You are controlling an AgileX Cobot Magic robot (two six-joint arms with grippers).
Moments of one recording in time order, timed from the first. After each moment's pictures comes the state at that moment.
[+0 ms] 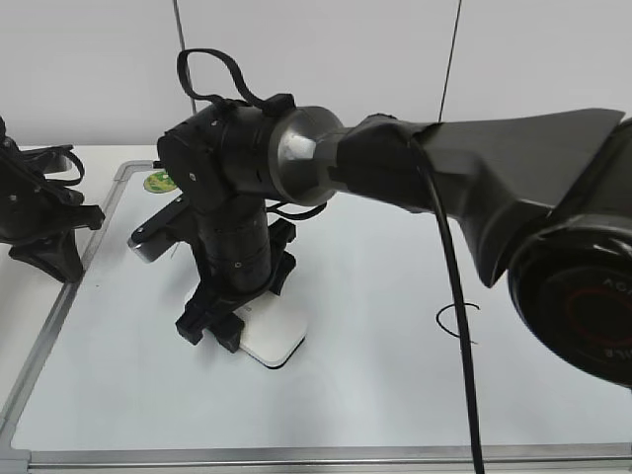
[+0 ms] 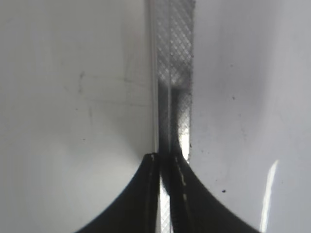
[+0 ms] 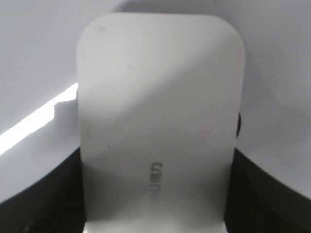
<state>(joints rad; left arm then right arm) 0.00 2.14 -1.45 -0.21 0.92 0.10 0.83 2.38 -2.00 -0.09 1.18 -0.12</state>
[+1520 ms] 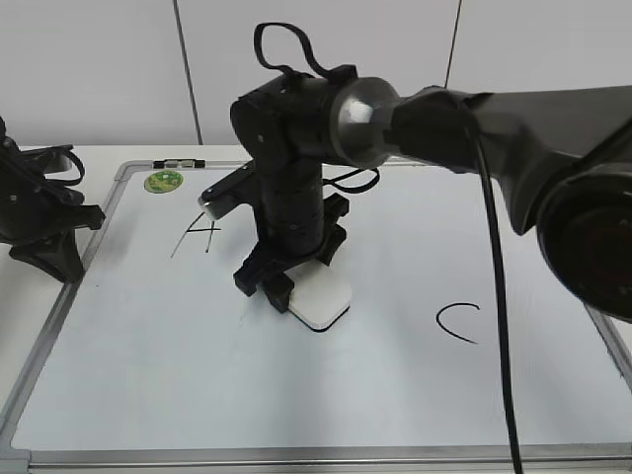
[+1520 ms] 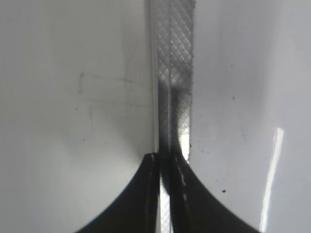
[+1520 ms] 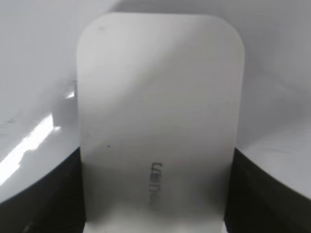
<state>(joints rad) 0.00 2.14 -1.45 -0.21 0.92 0.10 0.69 2.39 -2.01 -0.11 1.19 -0.10</state>
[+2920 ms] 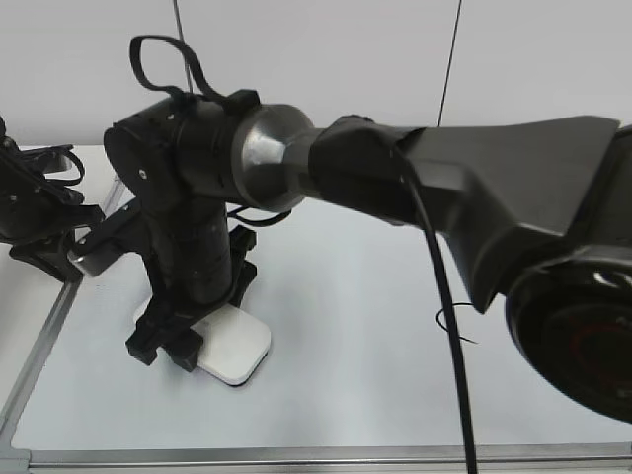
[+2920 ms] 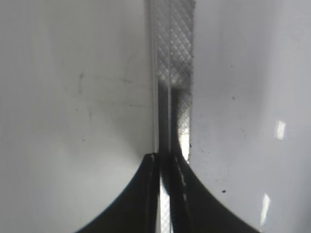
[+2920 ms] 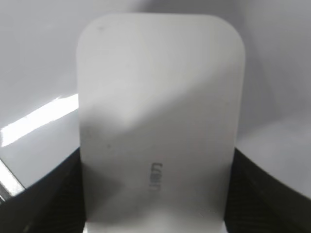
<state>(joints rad) 0.00 2.14 -1.45 -0.21 0.91 0.10 0.90 2.38 -2.05 -0.01 1.22 -0.18</state>
